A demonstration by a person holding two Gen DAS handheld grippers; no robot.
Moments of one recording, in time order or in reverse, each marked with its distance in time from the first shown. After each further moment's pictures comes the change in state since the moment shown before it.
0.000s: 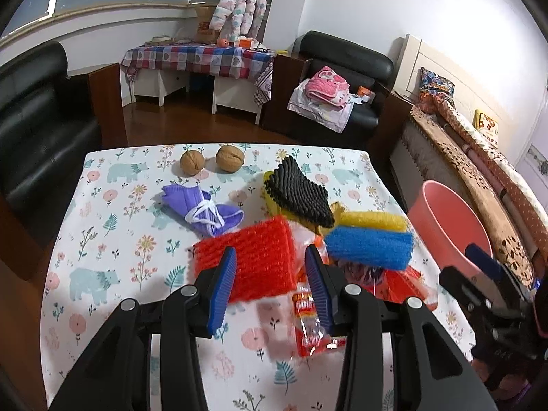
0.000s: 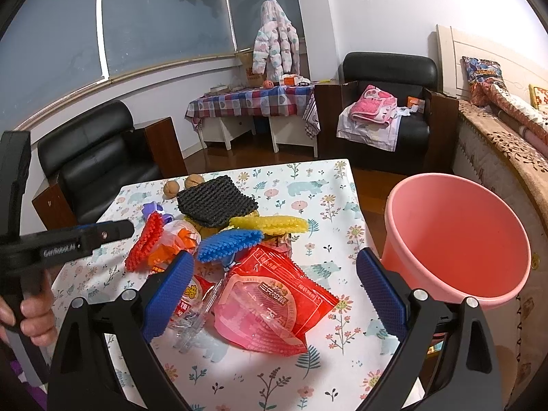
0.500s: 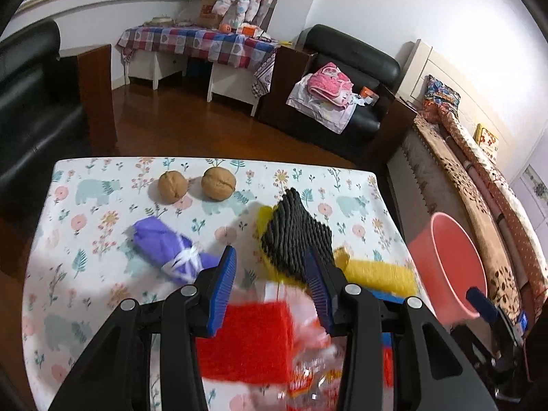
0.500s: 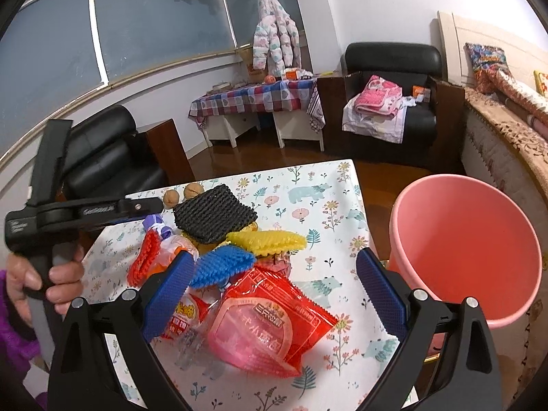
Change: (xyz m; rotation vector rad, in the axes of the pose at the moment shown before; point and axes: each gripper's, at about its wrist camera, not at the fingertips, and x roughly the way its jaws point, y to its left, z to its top) left arm 0.058 0.012 0.058 -0.076 0.062 -0.053; right arm 0.022 -0.017 0.025 0.054 0.044 0.051
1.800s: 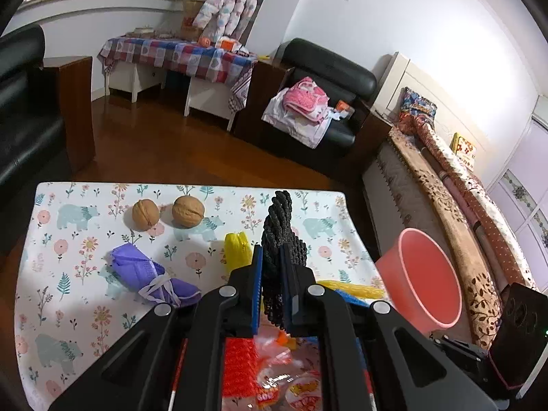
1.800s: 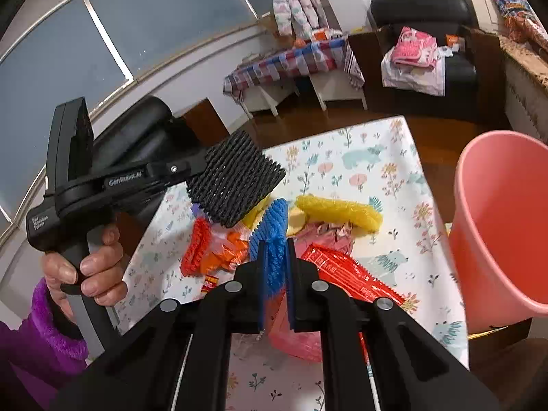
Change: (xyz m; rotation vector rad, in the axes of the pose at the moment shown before) left arm -0.023 -0.015 0.014 0.010 -0.065 -0.110; right arm 0.009 0.011 0.004 0.095 0.132 0.218
